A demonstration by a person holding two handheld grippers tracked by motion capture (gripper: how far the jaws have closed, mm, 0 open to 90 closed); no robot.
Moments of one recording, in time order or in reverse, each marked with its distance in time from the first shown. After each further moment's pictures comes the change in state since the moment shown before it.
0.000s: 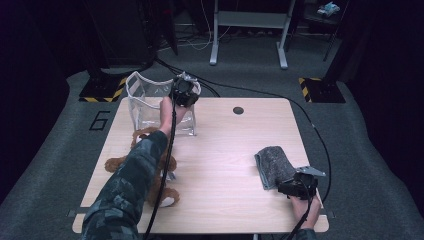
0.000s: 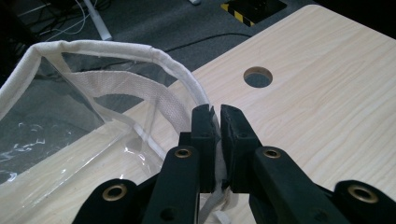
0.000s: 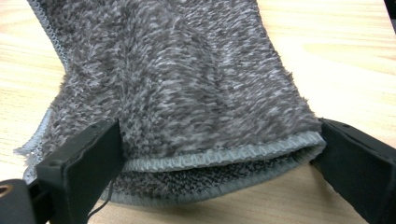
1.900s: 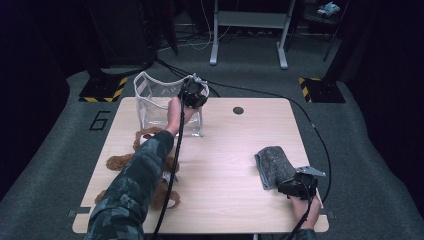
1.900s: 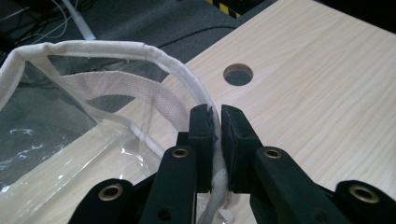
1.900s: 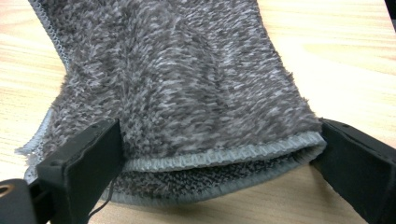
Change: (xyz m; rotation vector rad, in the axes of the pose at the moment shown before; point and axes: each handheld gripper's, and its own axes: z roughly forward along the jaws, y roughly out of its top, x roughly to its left) left arm -0.020 0.009 0.014 0.012 -0.048 0.075; right arm 0.000 0.000 0.000 0.000 0.002 0.004
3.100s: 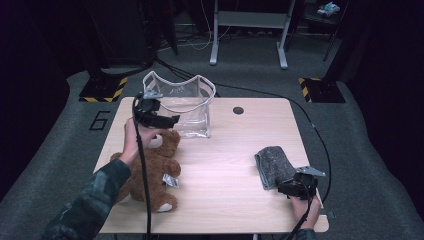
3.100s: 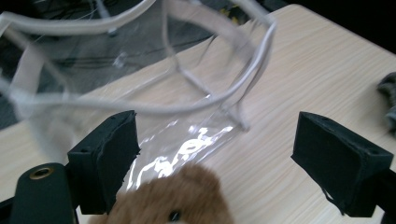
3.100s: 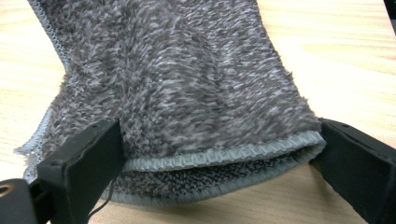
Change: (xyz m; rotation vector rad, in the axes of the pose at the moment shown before) left arm 0.022 -0.097 -0.137 -0.031 0.049 -0.157; right arm 0.000 0.000 0.000 0.000 -0.003 -0.001
